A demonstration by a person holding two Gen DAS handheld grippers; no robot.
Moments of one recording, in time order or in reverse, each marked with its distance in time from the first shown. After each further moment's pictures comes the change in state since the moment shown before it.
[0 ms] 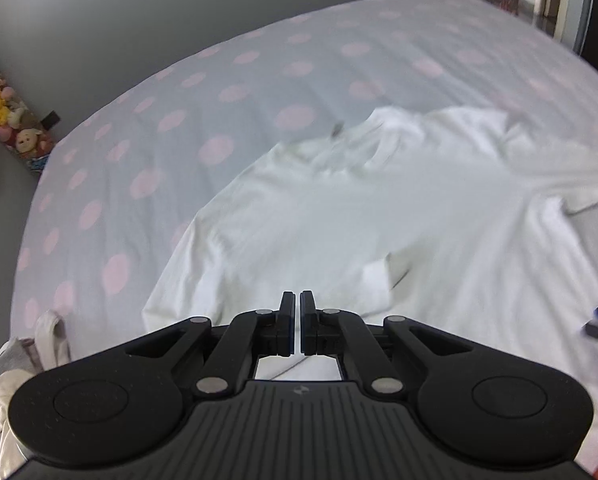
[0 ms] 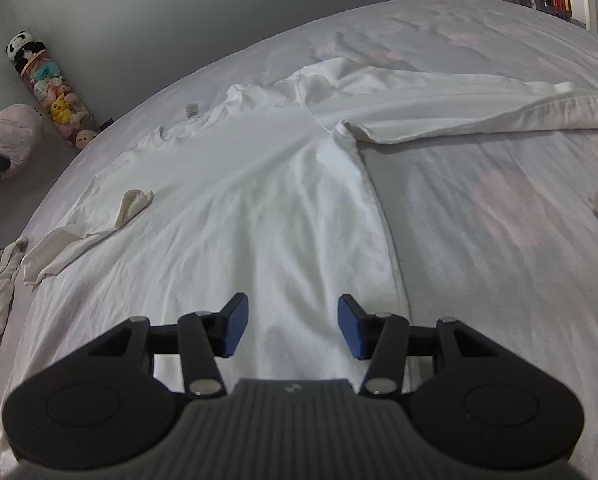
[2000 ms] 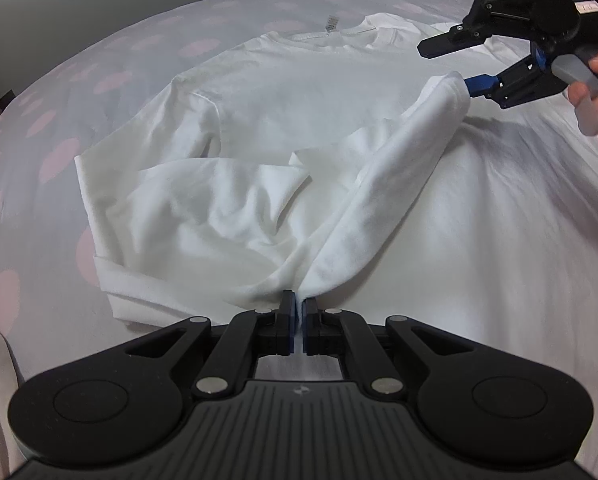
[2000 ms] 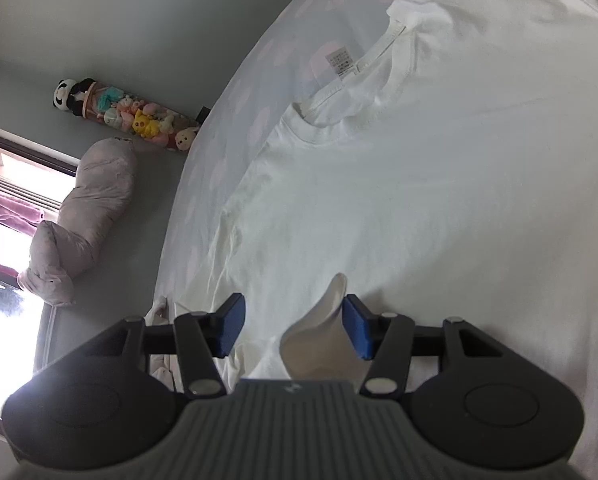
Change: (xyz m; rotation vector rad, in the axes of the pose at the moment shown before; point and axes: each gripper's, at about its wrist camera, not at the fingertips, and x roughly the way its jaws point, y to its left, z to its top) left arm 0.097 0.054 -0.167 0.027 -0.083 -0.197; right arm 0.196 0.138 0.113 0.311 0.259 0.448
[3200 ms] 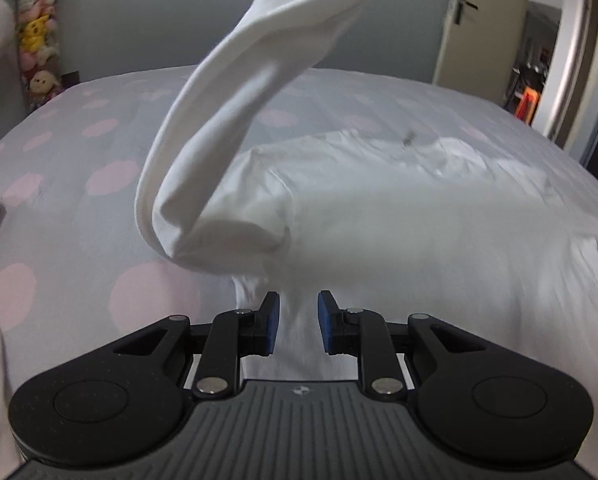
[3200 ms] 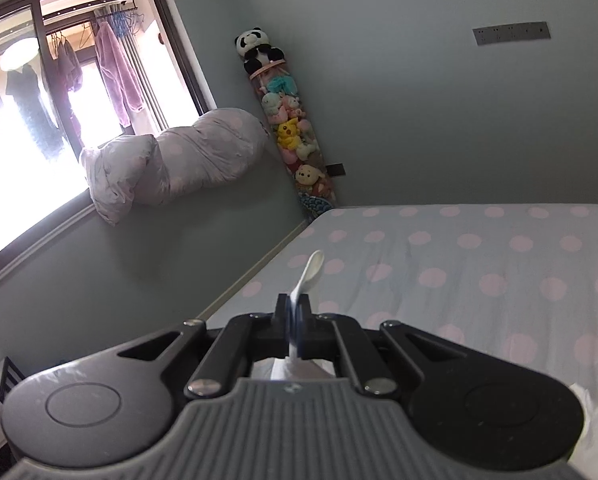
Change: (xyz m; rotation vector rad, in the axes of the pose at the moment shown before) left arm 0.006 0.049 0.028 -0.322 -0.271 0.023; right arm -0.080 0.360 0.050 -0.767 -0.183 0.051
